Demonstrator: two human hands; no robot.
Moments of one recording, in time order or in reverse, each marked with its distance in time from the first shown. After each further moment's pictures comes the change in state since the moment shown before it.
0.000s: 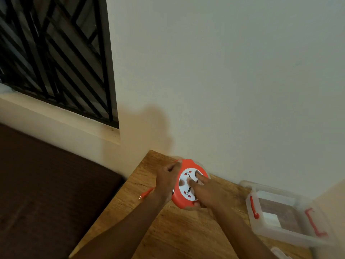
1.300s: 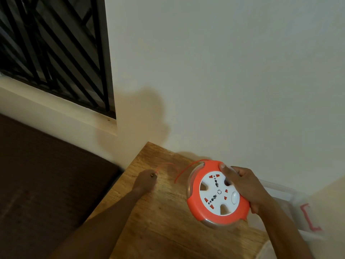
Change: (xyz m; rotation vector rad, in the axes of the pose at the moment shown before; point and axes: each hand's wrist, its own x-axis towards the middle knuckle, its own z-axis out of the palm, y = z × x) left_hand 0.058 -0.067 -0.088 0.846 -0.130 -0.043; right_hand -0.008 0.025 -0.099 0.213 -0.031 -0.199
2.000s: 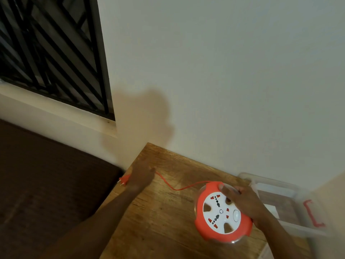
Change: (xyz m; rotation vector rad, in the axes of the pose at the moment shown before) left_hand -0.010 0.034 -0.031 0.171 0.169 0.133; right_hand -0.005 0.064 -0.002 -0.161 -0.016 0.194
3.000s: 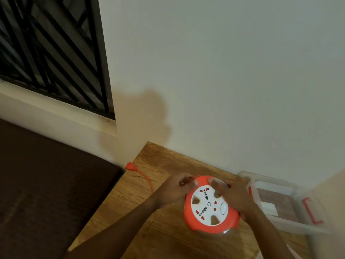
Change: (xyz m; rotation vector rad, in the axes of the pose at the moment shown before) left_hand -0.059 0.059 0.046 -0.621 -0.506 0.191; right_hand 0.000 -0.020 0.025 -0.010 0.071 -0.036
